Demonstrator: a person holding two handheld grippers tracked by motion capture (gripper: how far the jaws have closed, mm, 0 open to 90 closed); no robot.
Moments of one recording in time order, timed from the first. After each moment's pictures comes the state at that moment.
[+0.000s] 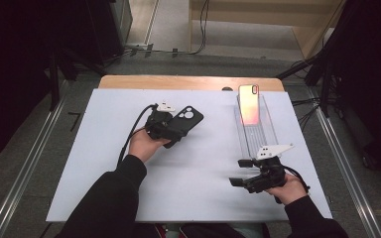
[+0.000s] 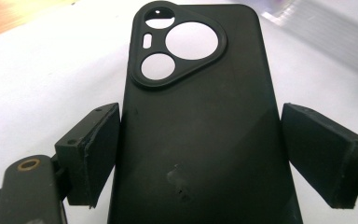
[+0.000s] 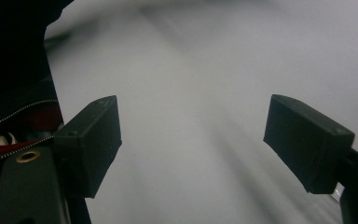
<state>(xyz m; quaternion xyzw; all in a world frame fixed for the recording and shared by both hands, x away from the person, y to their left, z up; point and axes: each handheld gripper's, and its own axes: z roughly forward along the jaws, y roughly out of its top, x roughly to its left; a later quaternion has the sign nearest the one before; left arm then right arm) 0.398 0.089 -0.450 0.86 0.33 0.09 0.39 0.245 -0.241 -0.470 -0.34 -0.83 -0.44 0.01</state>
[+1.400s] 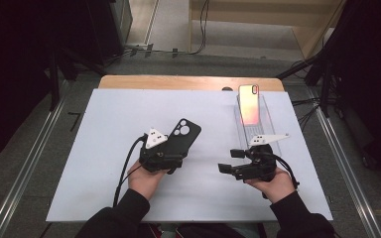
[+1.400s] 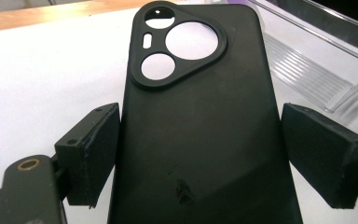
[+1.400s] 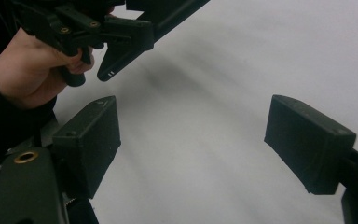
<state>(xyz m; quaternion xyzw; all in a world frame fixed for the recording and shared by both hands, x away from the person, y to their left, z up) 0.294 0.099 -0.456 0.78 0.39 0.16 0.47 0.257 -0.211 -0.438 -0.41 -0.78 -0.47 0.01</state>
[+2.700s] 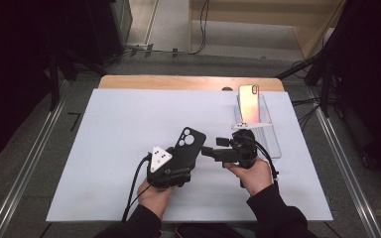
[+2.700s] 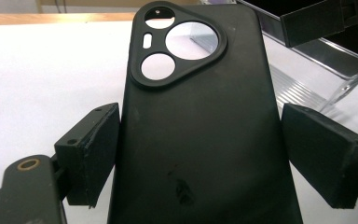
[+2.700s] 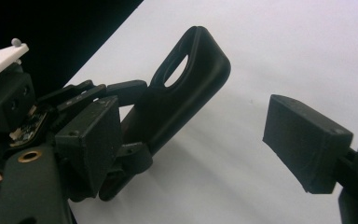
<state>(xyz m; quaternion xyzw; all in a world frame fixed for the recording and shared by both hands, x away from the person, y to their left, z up) 0.254 0.081 -0.478 0.73 0.41 0.18 0.51 0.286 -0.168 -0.425 -0.48 -0.73 -0.48 0.01</state>
